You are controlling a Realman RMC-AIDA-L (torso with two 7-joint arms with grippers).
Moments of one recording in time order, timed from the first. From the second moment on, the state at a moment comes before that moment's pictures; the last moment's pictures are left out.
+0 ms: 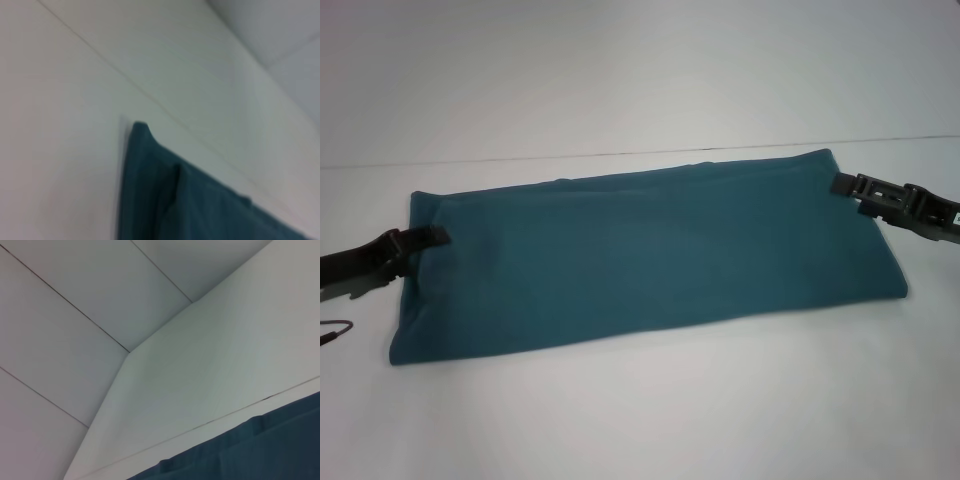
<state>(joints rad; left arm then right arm) -0.59 -2.09 0.64 0.65 2.13 0.94 -2.41 0.47 2.00 -0.65 -0.62 -1.79 -1.24 2.06</state>
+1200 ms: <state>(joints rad) -0.60 -2.10 0.68 0.66 2.28 0.86 -2.41 0.47 1.99 -0.65 -0.61 -1.78 -1.24 2.05</state>
